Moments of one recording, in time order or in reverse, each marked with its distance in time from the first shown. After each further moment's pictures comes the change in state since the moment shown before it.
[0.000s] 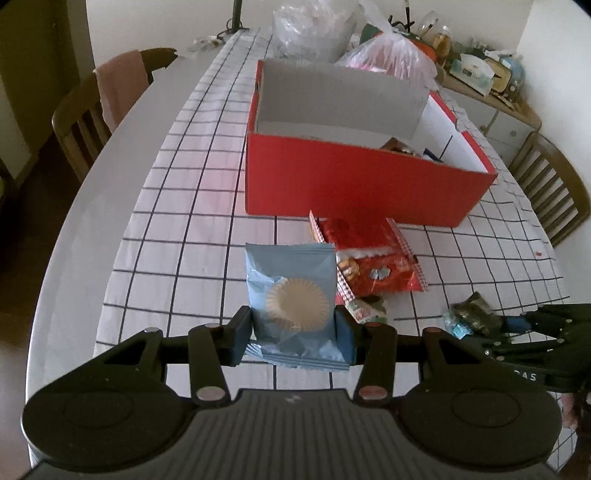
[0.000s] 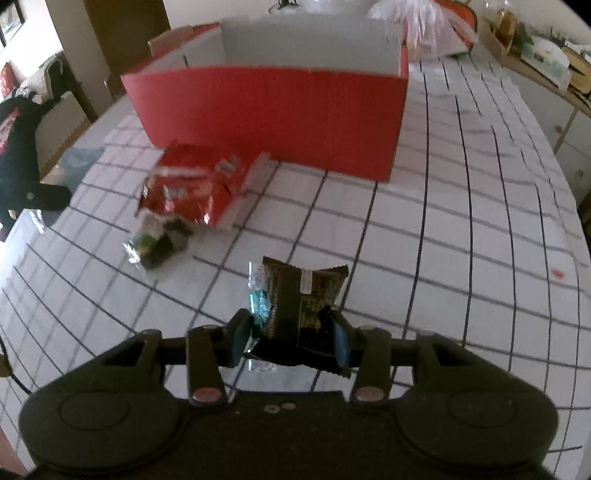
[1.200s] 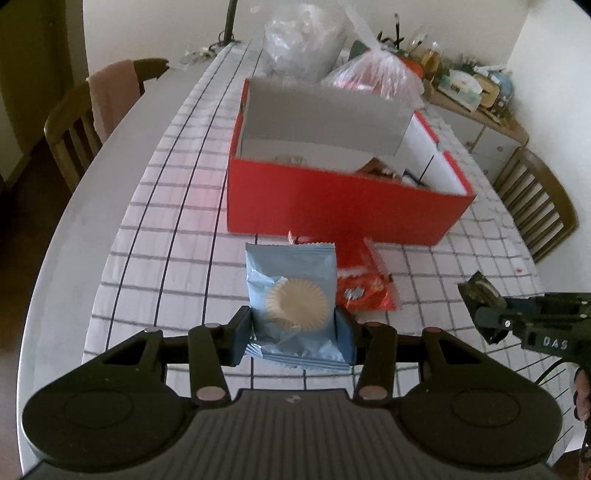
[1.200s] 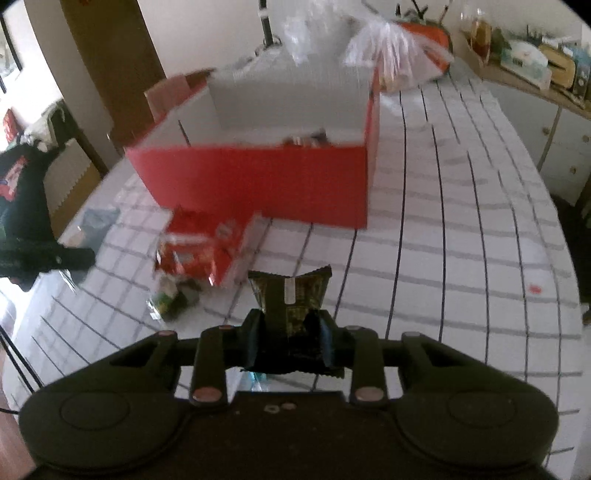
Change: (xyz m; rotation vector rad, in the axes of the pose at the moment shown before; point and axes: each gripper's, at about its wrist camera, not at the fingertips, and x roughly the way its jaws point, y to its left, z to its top) left arm -0.015 -0.009 0.013 -0.015 -0.050 -0.047; right arm -0.048 -0.019 0.024 0.085 -0.125 0.060
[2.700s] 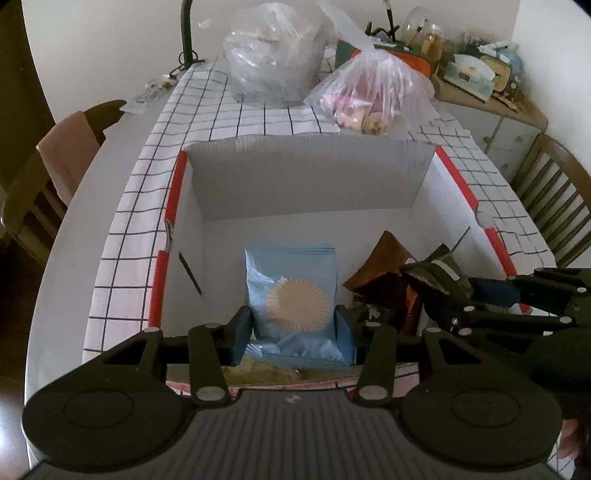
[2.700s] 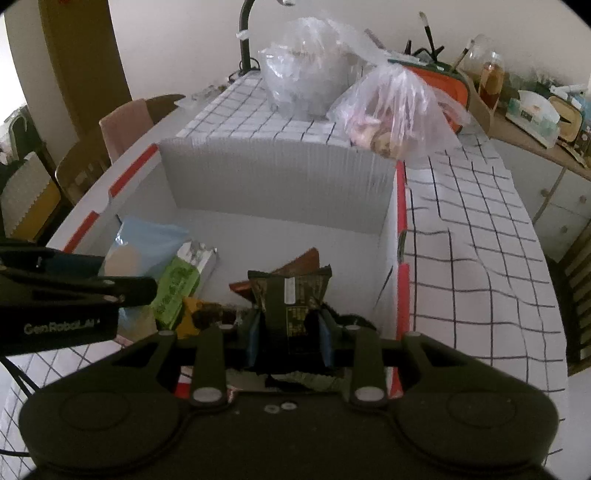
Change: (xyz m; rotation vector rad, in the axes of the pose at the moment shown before) left arm 0.106 -0.042 0.130 0.132 0.035 0.070; right arm 0.088 0.016 0.134 -0.031 -0.029 -0.144
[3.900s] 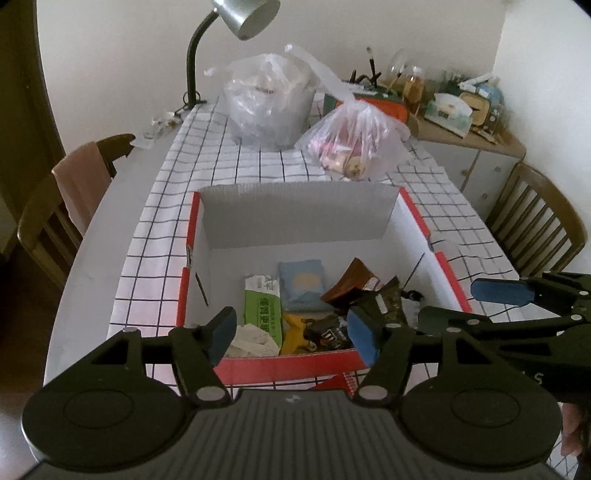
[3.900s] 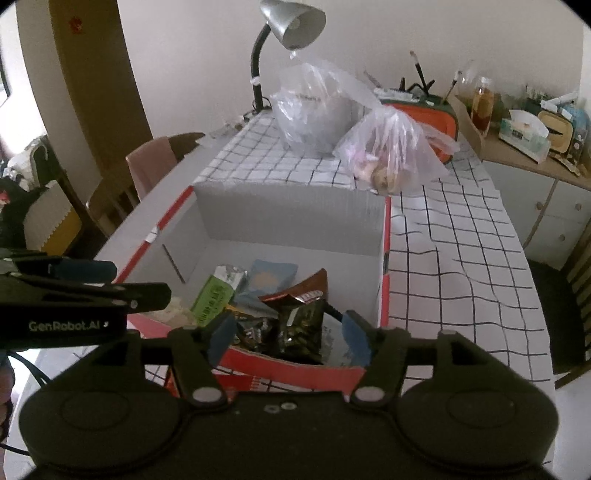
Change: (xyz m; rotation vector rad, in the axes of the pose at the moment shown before) left arm -0.077 -0.005 -0.013 -0.010 -0.131 -0.029; right arm -0.077 -0.003 -0.005 0.023 -0.106 0.063
